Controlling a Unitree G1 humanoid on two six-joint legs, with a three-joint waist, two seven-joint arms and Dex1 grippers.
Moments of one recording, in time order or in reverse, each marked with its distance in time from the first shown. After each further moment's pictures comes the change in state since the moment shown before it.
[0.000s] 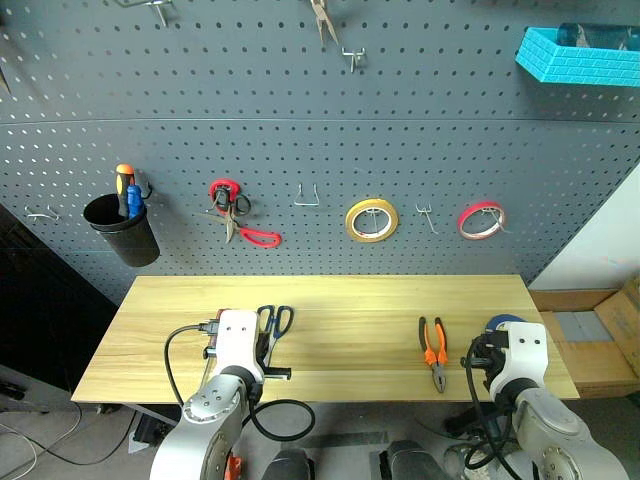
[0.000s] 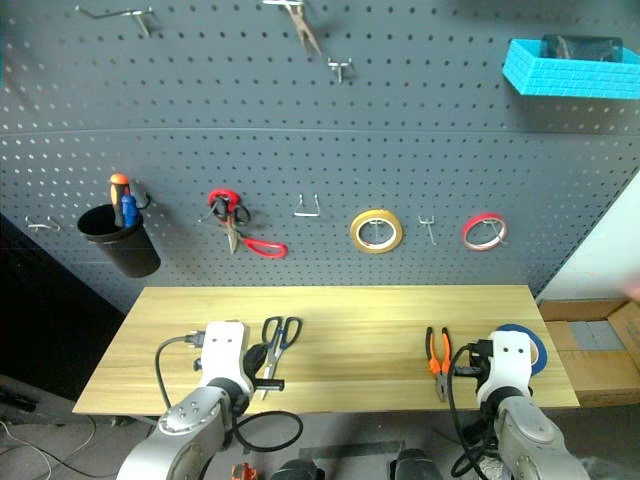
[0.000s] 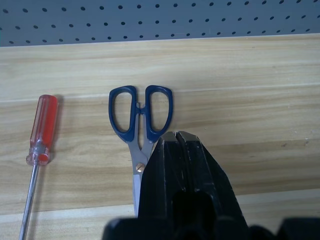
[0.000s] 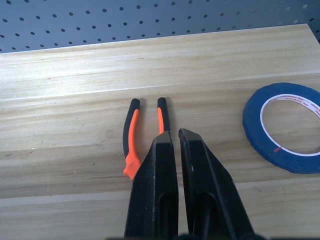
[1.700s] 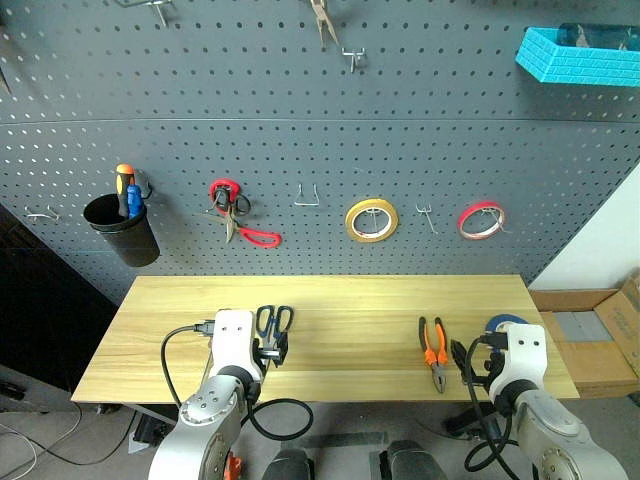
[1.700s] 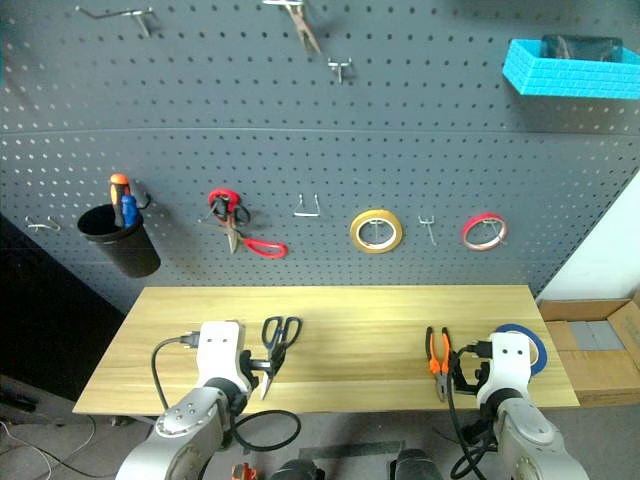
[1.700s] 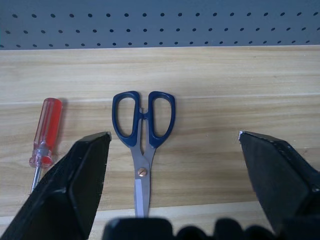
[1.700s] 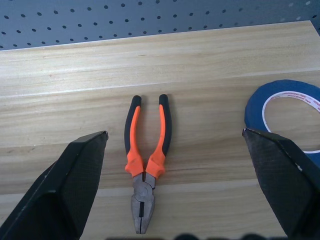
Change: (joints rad) left arm 0.009 -0.015 0.020 0.000 -0.007 -0.034 -0.004; right arm 0.008 0.000 0.001 -0.001 0.003 -0.001 0.001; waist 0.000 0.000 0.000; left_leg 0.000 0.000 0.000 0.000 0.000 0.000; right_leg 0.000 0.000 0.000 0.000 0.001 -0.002
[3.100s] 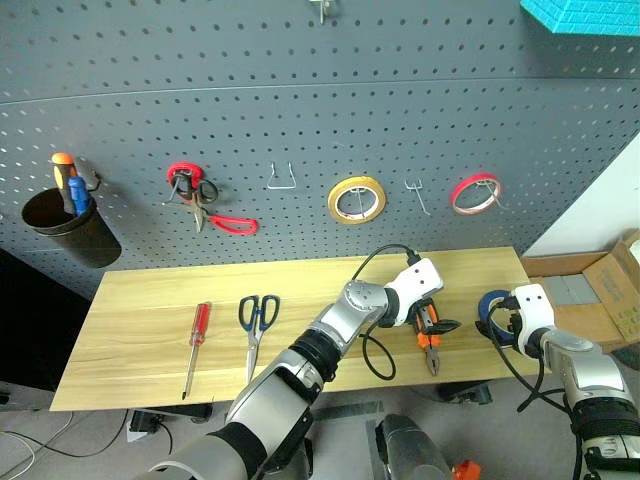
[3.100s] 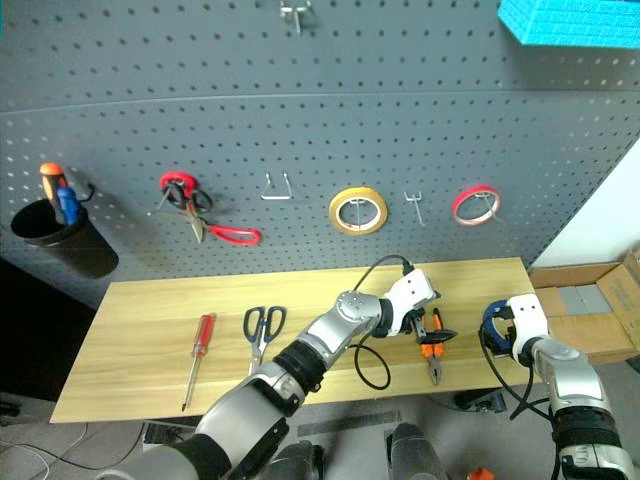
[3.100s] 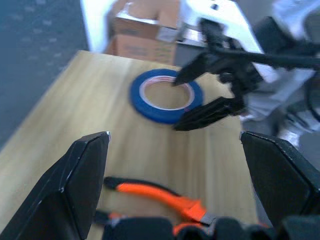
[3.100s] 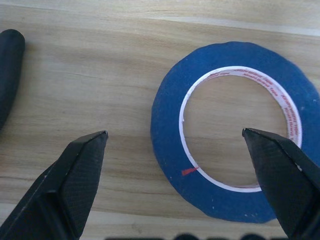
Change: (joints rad) left arm -0.999 -0.238 -0.462 1.426 0.122 -0.844 -0.708; right arm -0.543 -0.384 0.024 0.998 -0.120 -0.279 0.401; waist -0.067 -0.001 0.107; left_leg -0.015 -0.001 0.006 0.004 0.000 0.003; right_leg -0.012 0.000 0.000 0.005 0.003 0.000
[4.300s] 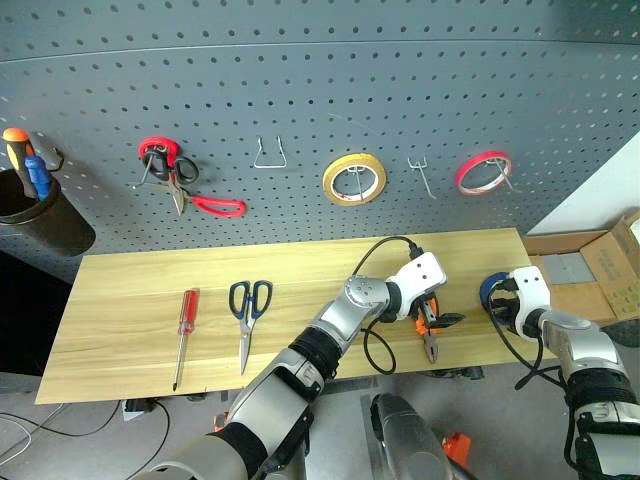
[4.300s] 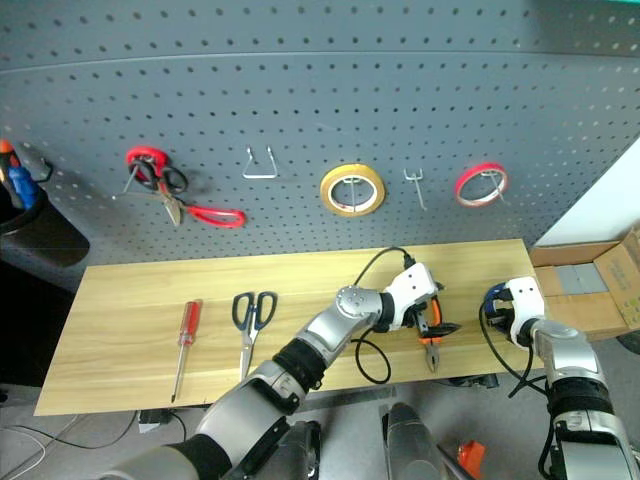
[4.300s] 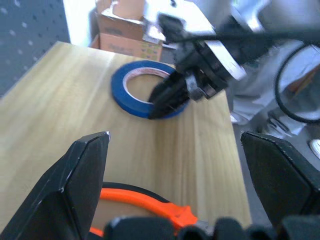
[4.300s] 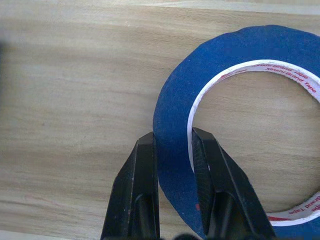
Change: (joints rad) left arm 0.001 -0.005 0.023 -0.051 0.032 -0.037 0.020; right arm -0.121 0.004 0.007 0.151 -0.030 -0.066 0.074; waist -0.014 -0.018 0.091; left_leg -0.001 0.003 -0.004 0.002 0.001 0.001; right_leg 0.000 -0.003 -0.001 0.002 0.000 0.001
